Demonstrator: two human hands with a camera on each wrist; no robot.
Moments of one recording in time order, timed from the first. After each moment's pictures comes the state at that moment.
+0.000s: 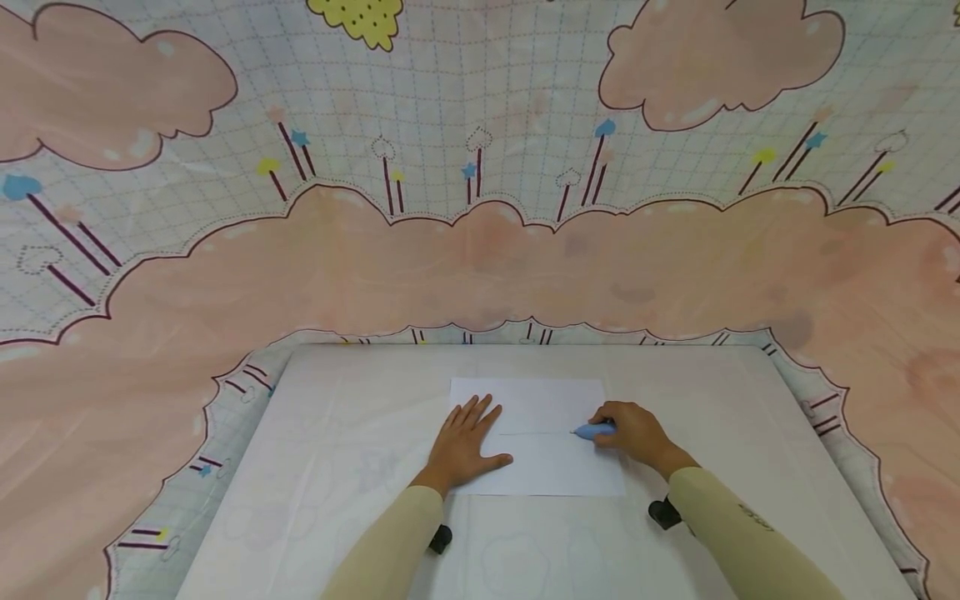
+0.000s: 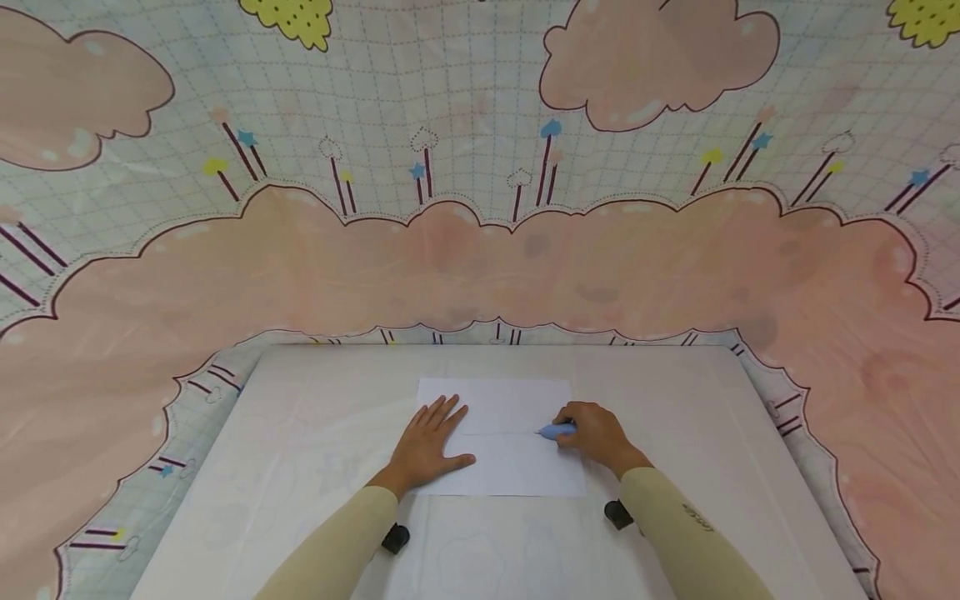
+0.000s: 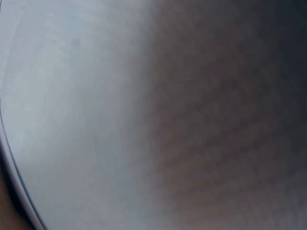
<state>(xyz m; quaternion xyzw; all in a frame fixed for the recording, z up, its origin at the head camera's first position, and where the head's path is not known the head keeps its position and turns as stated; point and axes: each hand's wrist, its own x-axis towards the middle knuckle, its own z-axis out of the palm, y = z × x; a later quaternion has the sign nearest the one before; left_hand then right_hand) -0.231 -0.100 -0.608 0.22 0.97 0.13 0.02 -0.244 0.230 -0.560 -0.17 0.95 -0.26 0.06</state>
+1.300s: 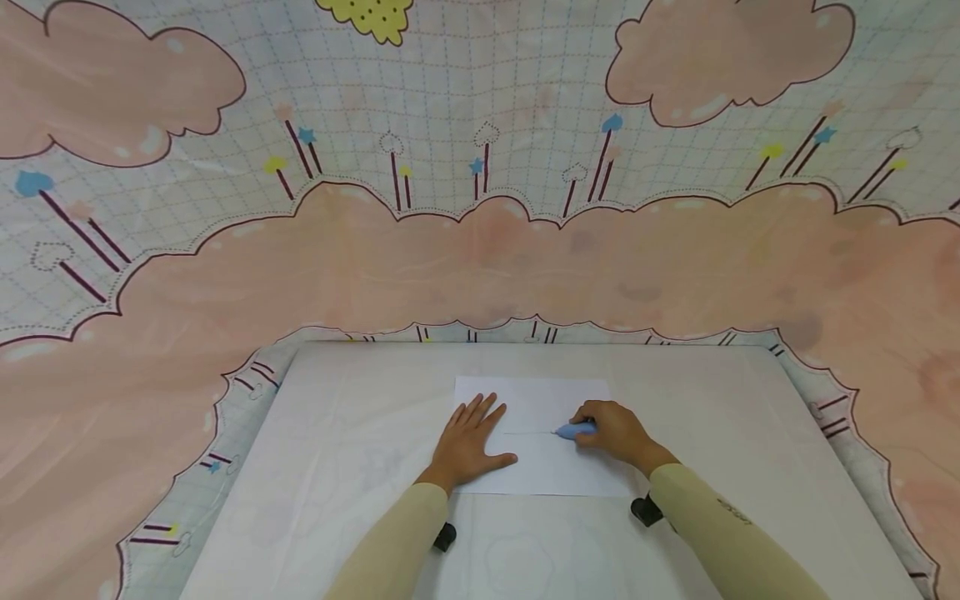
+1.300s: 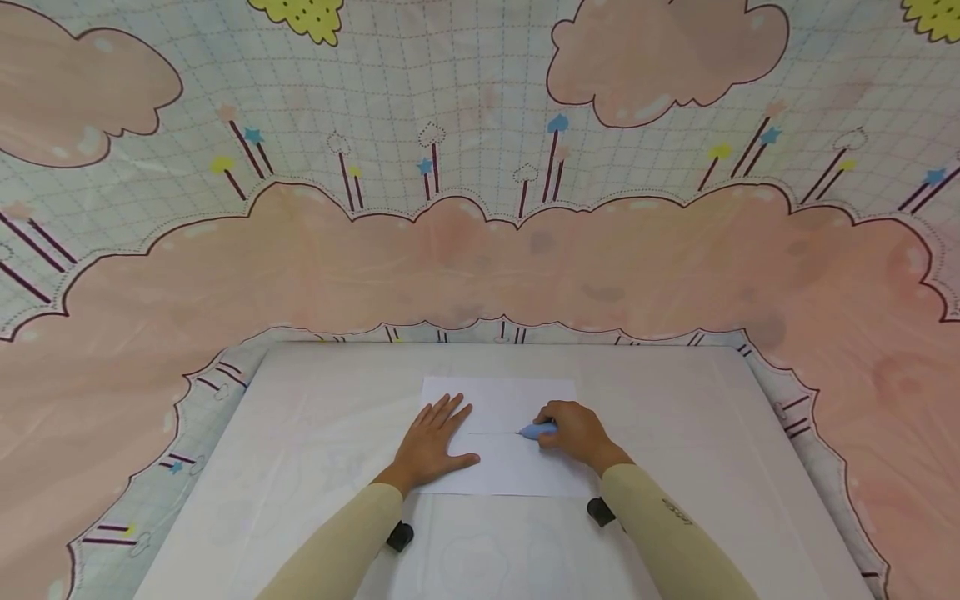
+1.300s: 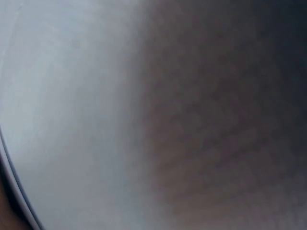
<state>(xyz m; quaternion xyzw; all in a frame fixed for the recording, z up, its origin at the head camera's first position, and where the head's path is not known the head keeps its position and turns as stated) -0.230 -0.099 -0.616 0.22 0.97 0.12 0.00 -0.245 0.195 -0.564 -0.20 0.94 -0.27 0.05</state>
